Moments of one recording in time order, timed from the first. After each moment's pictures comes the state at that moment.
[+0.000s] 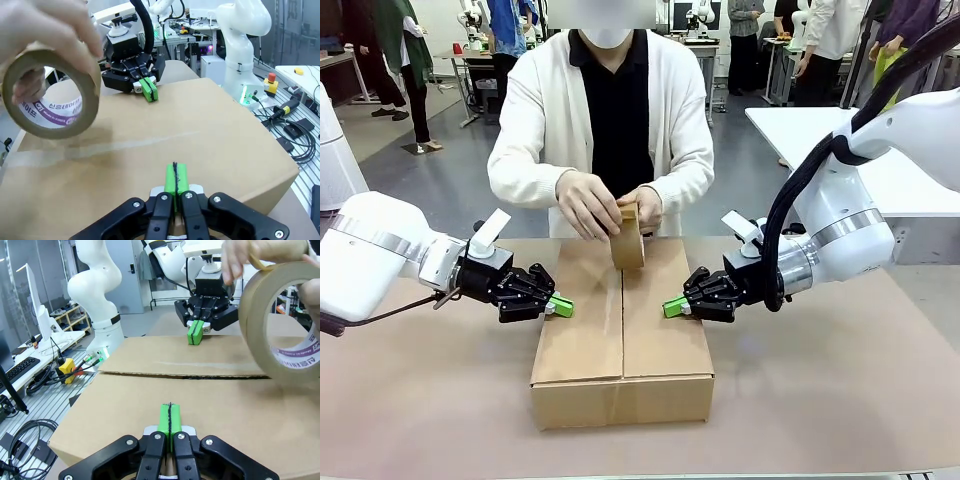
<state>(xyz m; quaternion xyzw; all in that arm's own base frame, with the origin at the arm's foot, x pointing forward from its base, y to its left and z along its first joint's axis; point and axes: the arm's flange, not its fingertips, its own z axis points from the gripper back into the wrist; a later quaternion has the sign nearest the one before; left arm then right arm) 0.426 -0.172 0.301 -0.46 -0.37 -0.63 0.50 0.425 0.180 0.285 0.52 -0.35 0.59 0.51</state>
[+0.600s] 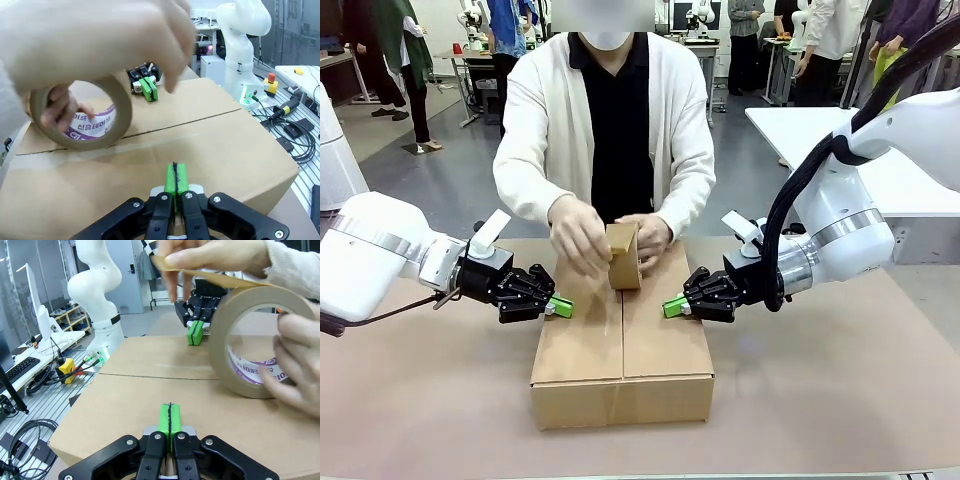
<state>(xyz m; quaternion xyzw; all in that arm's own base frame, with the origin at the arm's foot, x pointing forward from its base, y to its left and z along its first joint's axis) 0.426 -0.172 0.301 -0.46 -0.37 -0.63 0.50 0.425 0.180 0.284 0.52 -0.35 0.59 0.51</state>
